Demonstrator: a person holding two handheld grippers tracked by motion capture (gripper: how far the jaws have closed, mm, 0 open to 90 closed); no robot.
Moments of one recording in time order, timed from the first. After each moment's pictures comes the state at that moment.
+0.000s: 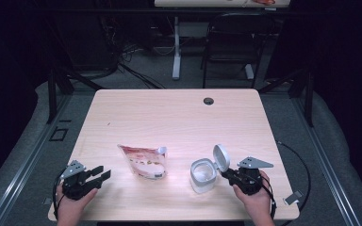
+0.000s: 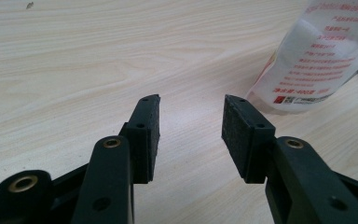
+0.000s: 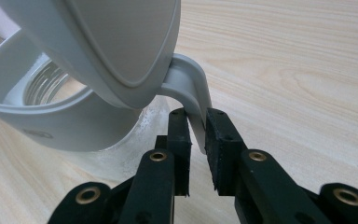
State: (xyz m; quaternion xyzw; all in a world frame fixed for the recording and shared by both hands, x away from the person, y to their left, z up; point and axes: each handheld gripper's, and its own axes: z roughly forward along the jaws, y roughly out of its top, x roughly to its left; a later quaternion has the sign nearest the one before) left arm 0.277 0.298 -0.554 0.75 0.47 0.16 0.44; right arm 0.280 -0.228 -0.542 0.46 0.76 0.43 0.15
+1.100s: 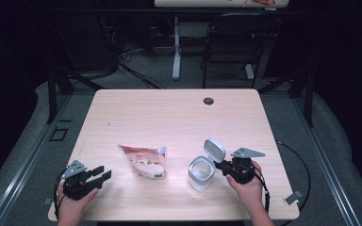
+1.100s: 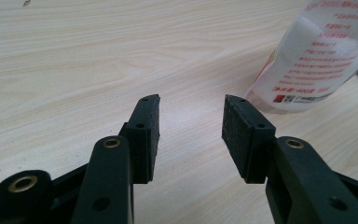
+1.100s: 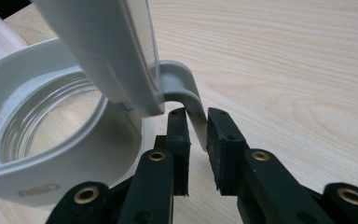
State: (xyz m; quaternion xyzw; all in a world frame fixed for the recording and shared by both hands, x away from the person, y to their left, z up) left arm 0.278 0.296 -0.555 0.75 0.47 0.16 0.44; right arm 0.312 -0.215 -0.544 0.46 0.76 0.44 0.14
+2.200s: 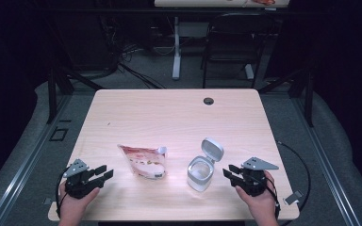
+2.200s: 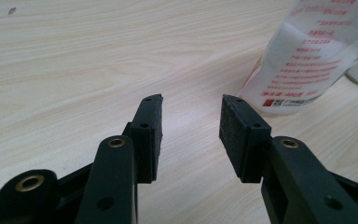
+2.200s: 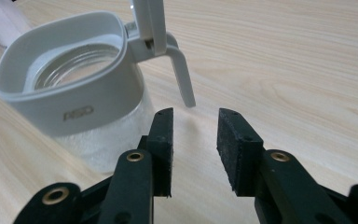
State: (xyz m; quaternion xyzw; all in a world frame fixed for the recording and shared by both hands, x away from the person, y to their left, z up) left arm 0.281 0.289 -0.551 0.76 0.45 0.15 0.44; right arm 0.268 -0.236 -0.532 0.46 0.76 0.43 0.18
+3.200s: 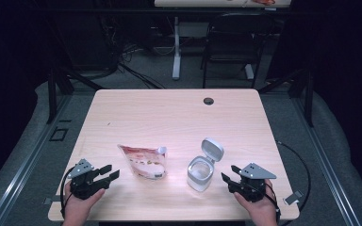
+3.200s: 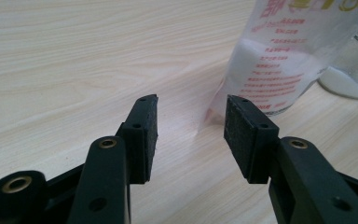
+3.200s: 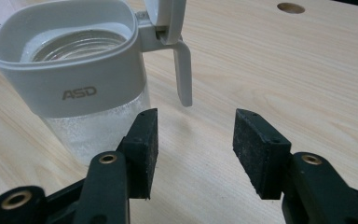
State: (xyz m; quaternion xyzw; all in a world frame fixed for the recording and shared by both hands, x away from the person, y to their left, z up) left arm 0.277 0.272 -0.544 0.76 0.44 0.15 0.46; right arm 0.258 -0.230 -0.540 0.42 0.77 0.43 0.24
